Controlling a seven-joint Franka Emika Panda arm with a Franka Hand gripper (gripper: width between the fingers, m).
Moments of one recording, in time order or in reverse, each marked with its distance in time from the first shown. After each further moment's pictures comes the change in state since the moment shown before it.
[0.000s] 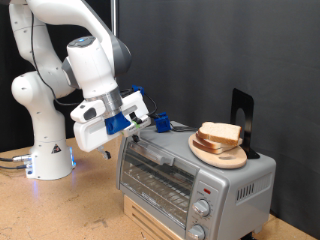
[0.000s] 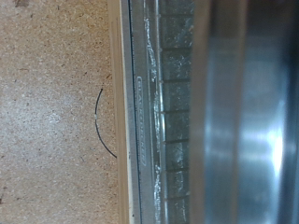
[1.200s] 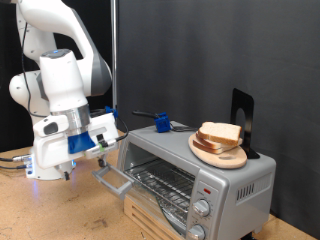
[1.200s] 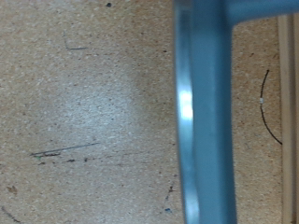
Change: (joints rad) arm -0.163 0.111 -0.059 -0.011 -0.145 0.126 -0.059
